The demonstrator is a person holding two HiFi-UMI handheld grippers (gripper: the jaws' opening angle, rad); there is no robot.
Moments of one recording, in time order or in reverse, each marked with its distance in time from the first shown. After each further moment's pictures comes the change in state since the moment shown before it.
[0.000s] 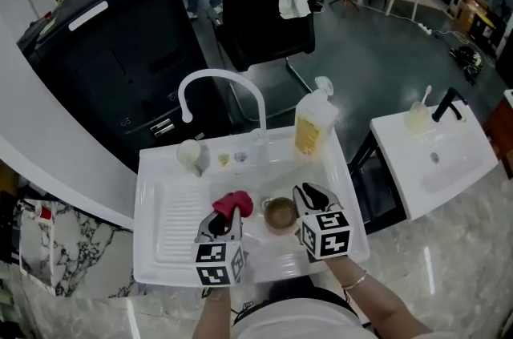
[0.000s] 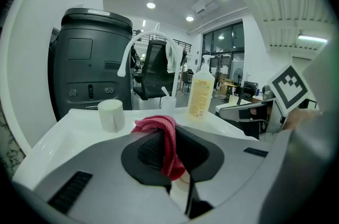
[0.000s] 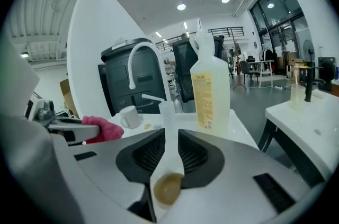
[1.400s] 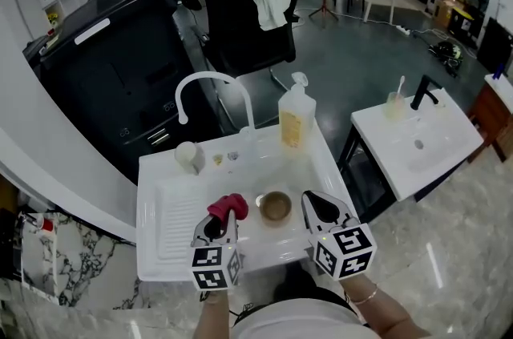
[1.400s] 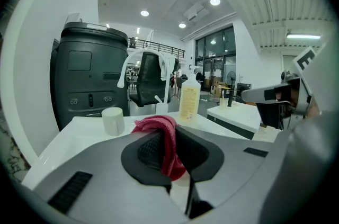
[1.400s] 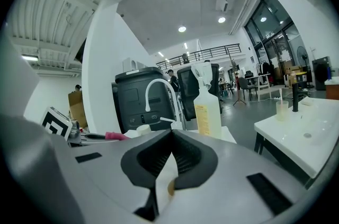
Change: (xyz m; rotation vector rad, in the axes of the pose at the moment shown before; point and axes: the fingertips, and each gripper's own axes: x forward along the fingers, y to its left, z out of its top) left arm -0.069 -0.022 -0.002 0.055 -0.071 -0.049; right arm -0.137 0.042 0.022 0.003 -0.212 0.012
